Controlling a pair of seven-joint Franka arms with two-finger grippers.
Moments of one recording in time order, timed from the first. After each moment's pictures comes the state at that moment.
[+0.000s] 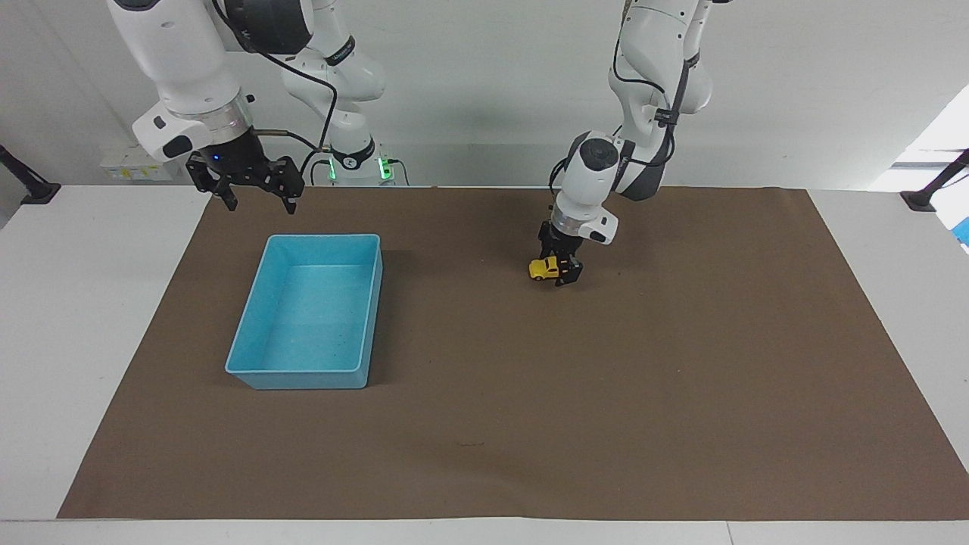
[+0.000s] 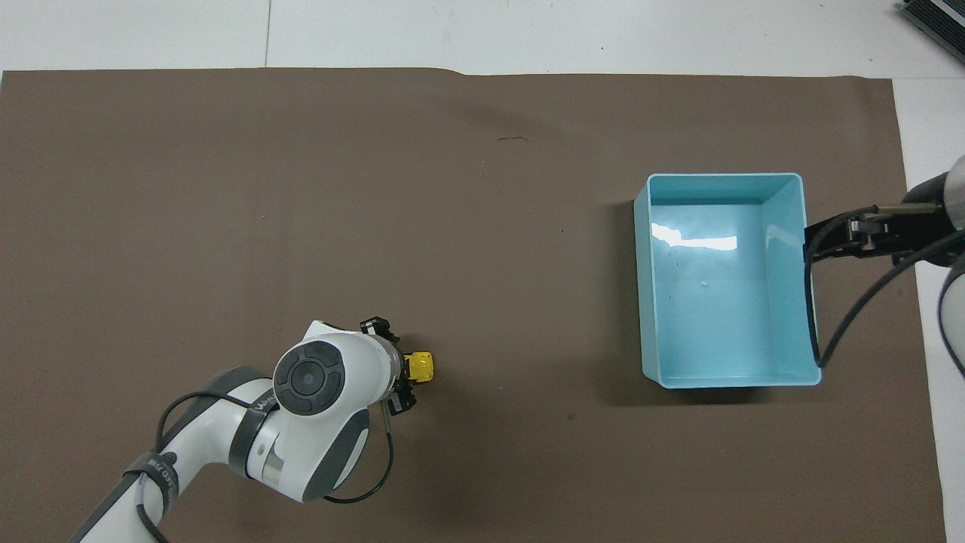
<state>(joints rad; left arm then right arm) -0.57 0.07 -0.05 -2.39 -0.16 2.55 -2.37 -0.05 0.02 0.08 -1.56 -0.04 1.53 0.09</state>
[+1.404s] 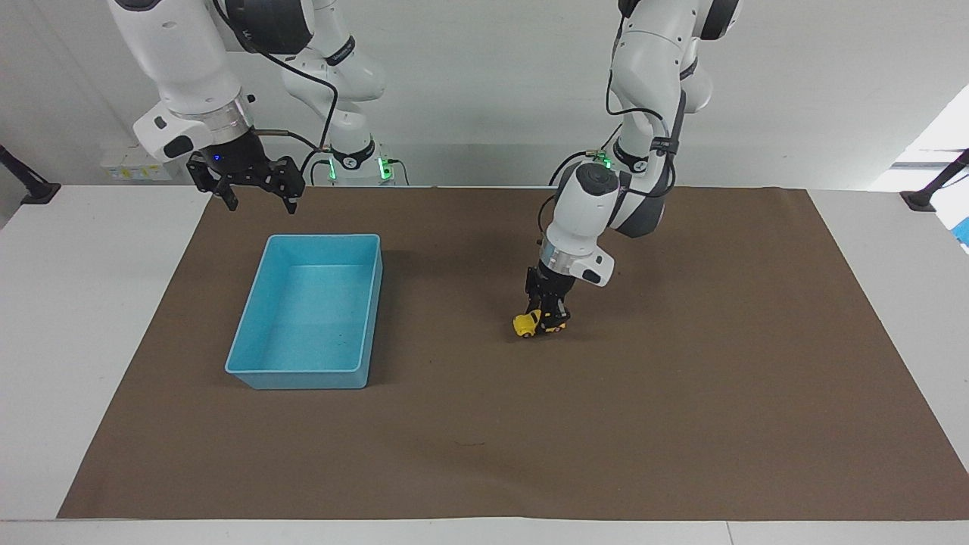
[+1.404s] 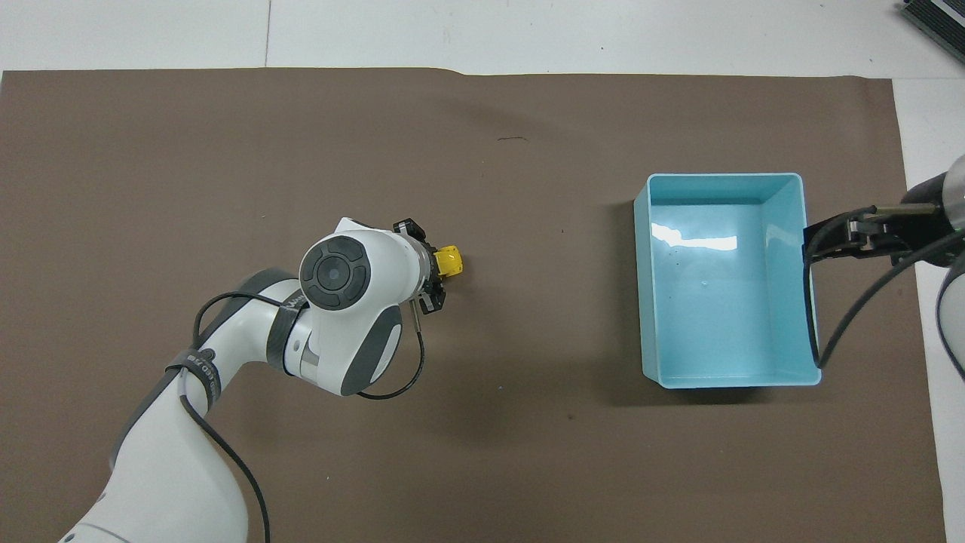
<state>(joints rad) -0.54 0.36 -0.04 -1.97 -0.14 2.58 -2.29 -0.05 0.02 0.08 -1.56 -0.04 1.53 0.09</state>
